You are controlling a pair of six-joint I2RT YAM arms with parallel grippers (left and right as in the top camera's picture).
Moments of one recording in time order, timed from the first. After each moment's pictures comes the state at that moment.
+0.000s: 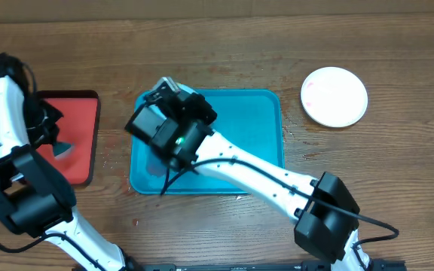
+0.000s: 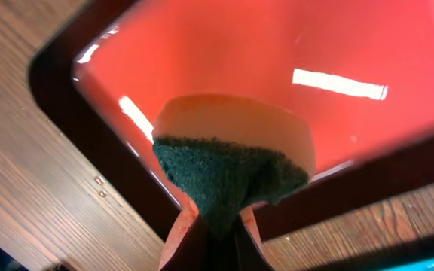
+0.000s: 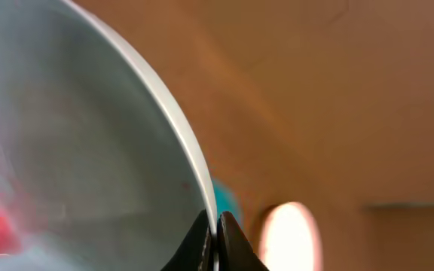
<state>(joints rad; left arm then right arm) 0.49 2.04 1.79 -1.37 -0.13 -0.51 1.03 2.08 1.89 -0.92 1.01 0.08</state>
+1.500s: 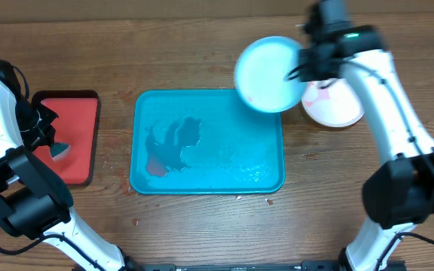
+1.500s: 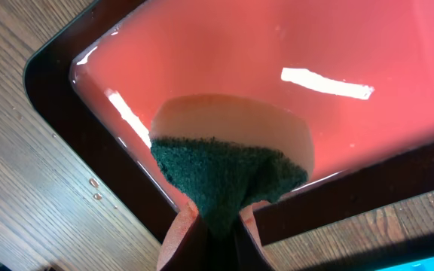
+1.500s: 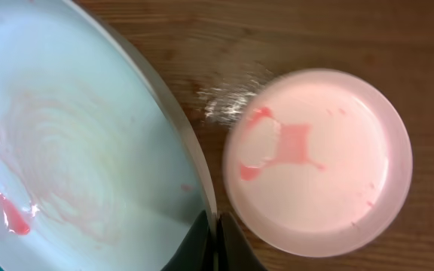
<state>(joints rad) 0.52 2.04 1.79 -1.36 -0.09 -0.50 0.15 1.95 1.87 -1.10 0.02 0.11</state>
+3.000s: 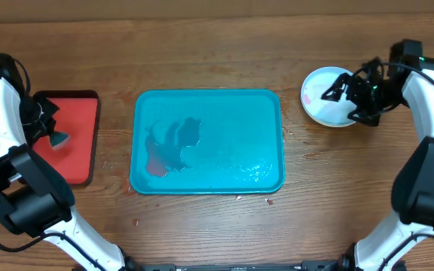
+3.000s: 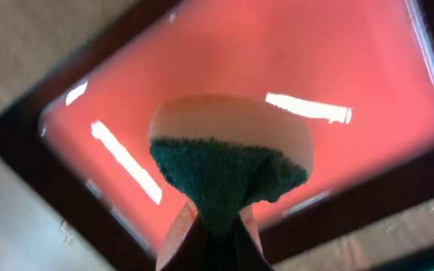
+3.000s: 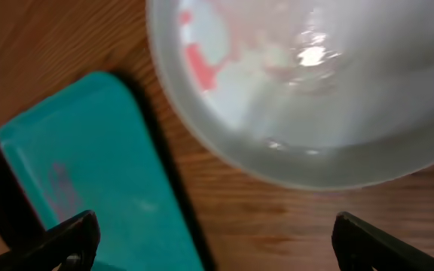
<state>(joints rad) 0.51 2.06 1.79 -1.22 -0.08 -0.49 -0.20 1.93 1.57 -1.09 -0.53 0.17</state>
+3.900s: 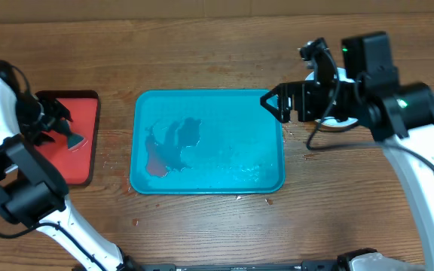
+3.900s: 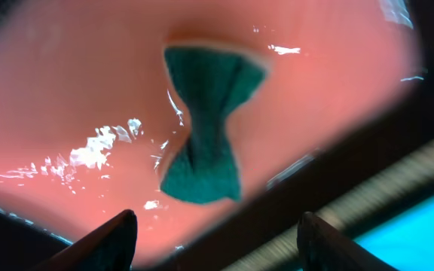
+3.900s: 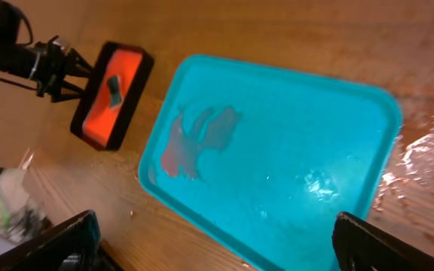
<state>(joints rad) 0.56 2.16 1.90 -1.30 0.18 -0.33 0.23 1.40 1.57 -1.06 -0.54 0.15</state>
